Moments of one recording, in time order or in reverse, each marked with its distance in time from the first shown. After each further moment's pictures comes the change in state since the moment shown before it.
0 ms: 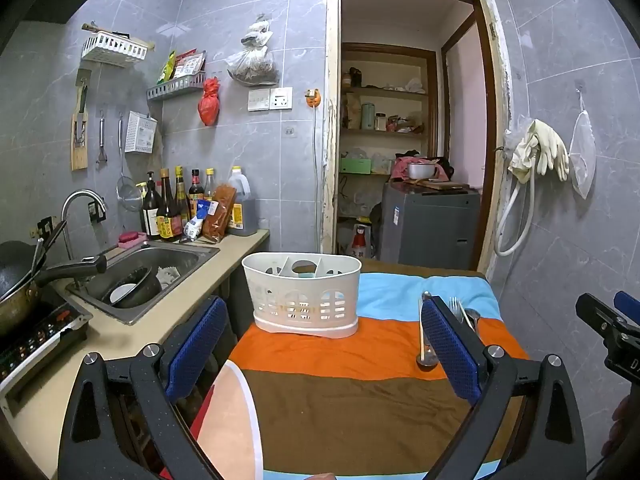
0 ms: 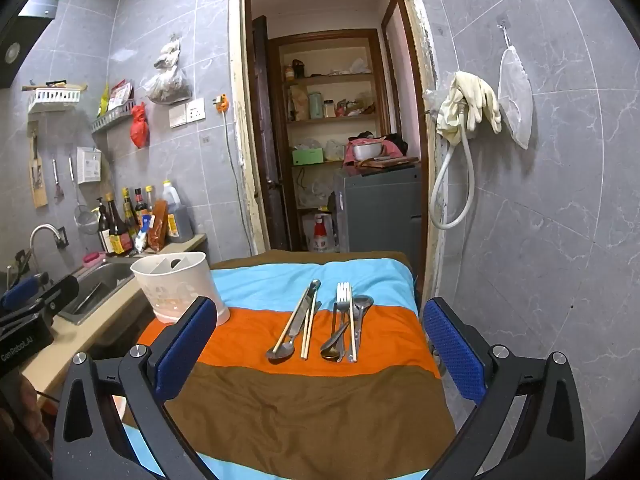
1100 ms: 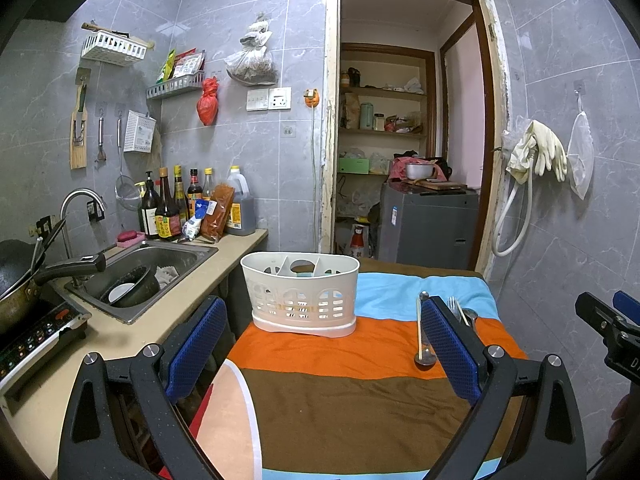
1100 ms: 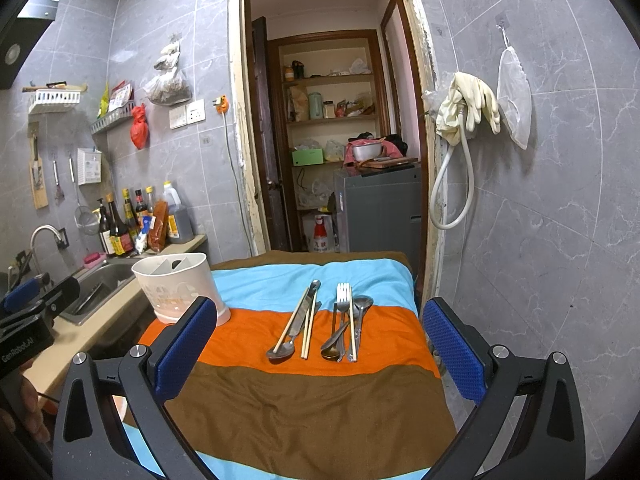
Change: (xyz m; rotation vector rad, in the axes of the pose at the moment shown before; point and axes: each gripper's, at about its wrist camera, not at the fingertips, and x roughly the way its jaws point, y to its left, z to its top) left arm 0.000 0.000 0.000 -0.002 0.000 0.000; right arm -0.002 -0.001 0.000 0.002 0.001 0.000
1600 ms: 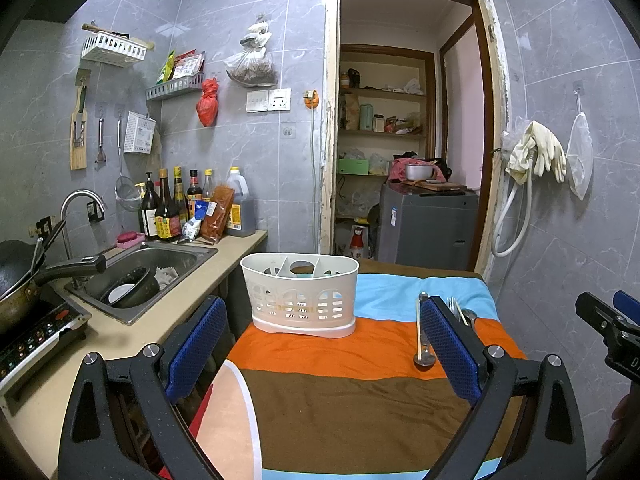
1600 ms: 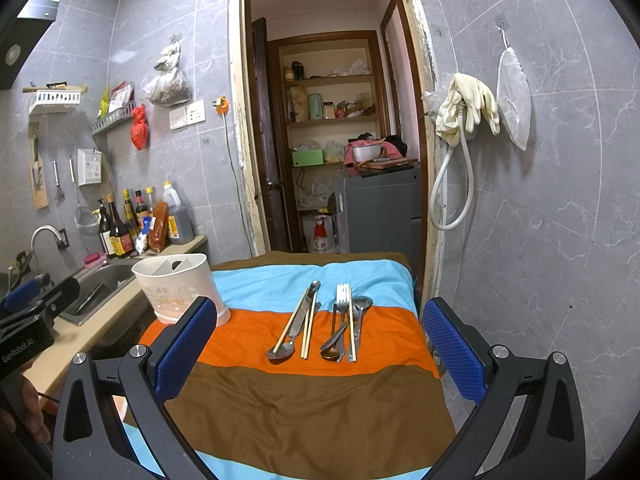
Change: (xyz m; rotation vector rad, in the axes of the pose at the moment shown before) left arm 0.000 0.000 0.000 -0.002 0.001 0.000; right arm -0.002 -0.001 0.001 0.001 0.000 0.000
